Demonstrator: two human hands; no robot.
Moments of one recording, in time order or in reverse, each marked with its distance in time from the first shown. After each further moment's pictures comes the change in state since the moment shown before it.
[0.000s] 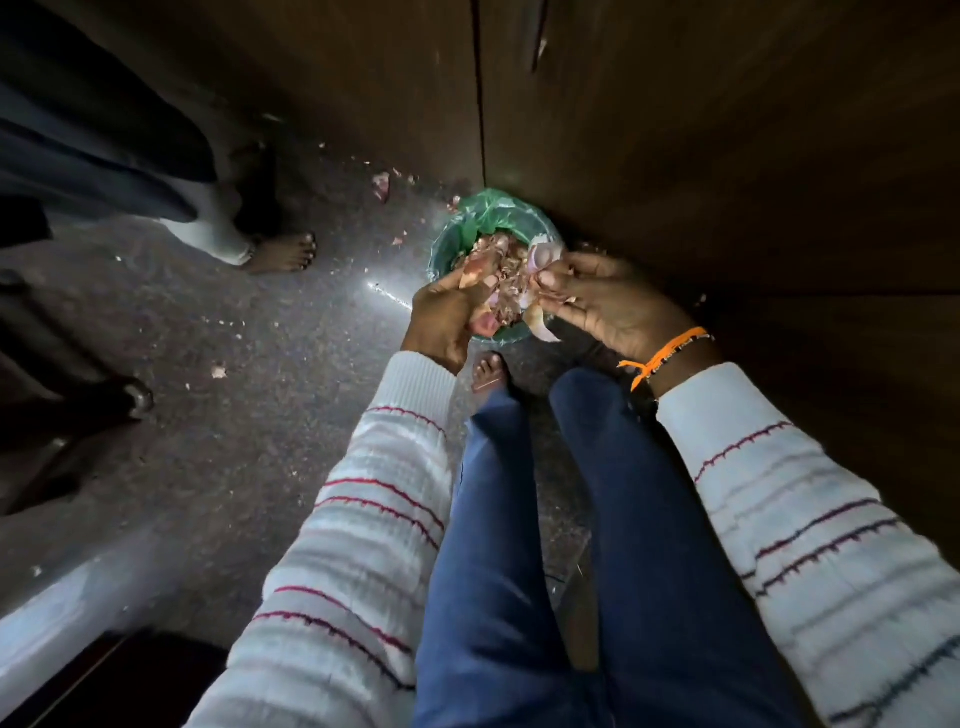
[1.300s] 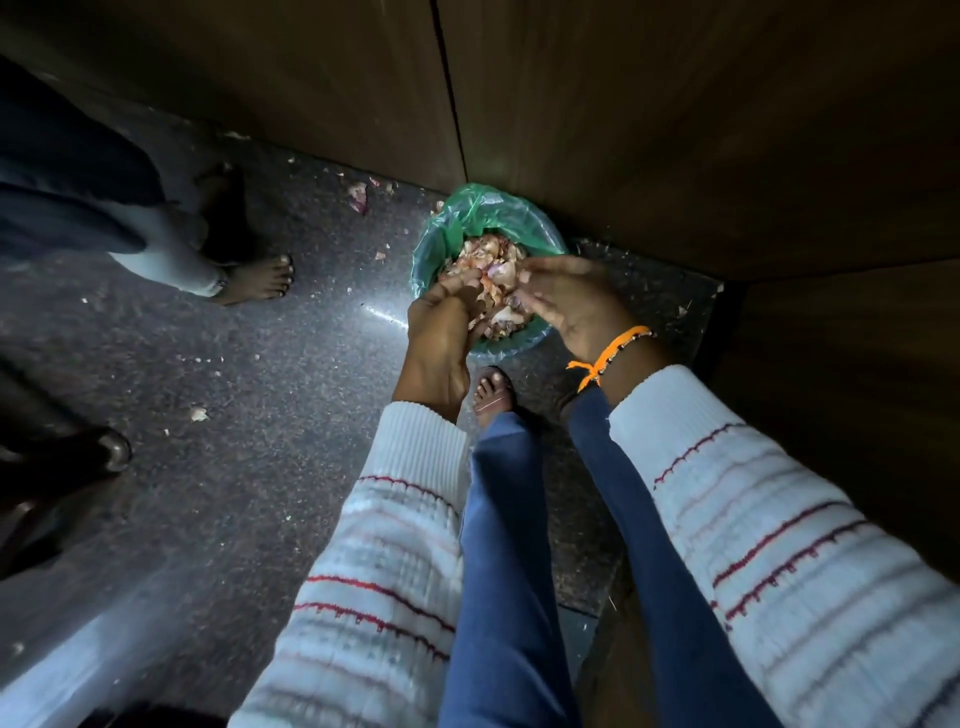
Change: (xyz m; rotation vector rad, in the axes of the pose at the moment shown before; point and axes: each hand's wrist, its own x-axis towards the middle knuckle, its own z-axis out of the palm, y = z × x) left_hand 0.061 -0.046 -0.003 0.080 0.065 0.094; right_hand 0.080 0.057 -0.002 0.171 0.318 -0.013
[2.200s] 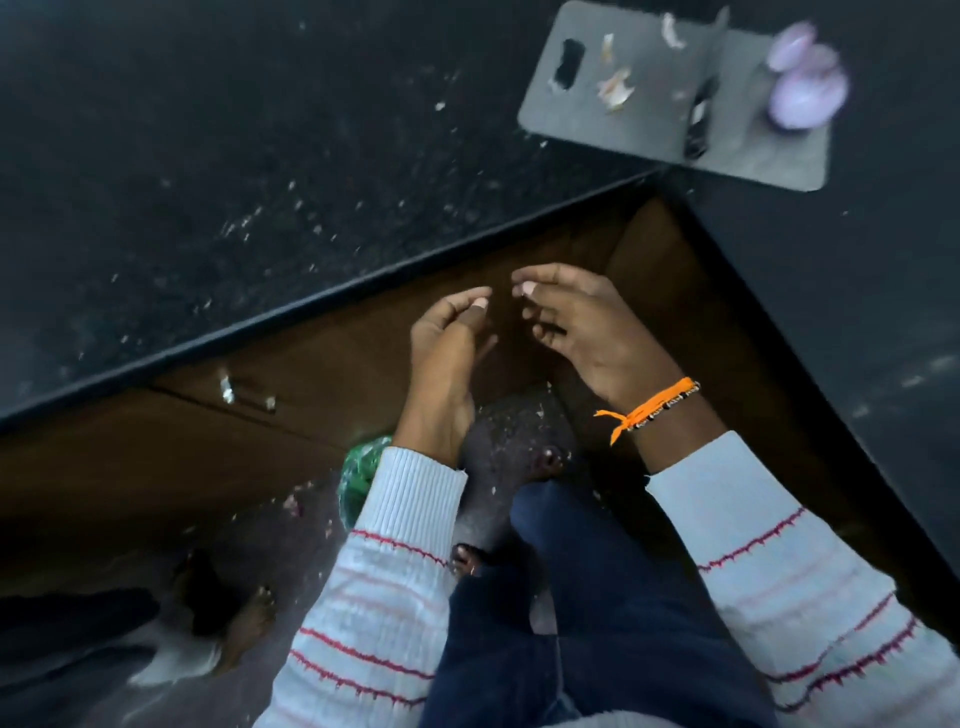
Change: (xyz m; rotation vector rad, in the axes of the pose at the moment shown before) left_hand -0.281 0.086 0.217 0.467 -0.677 0.372; right_hand -0.318 -0.169 -0.162 0.238 0.210 -0.632
